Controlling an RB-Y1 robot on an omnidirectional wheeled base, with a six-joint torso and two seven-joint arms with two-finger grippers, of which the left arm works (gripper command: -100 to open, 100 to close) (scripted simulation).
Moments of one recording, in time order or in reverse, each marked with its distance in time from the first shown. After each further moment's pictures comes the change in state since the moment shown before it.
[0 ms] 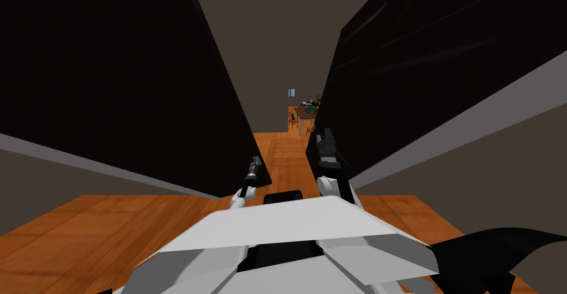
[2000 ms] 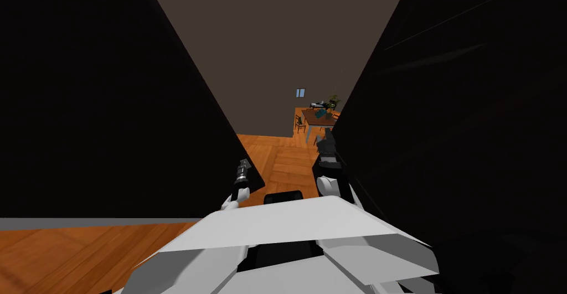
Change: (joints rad) arm 0.012 0.029 0.208 0.015 0.106 0.001 -0.079
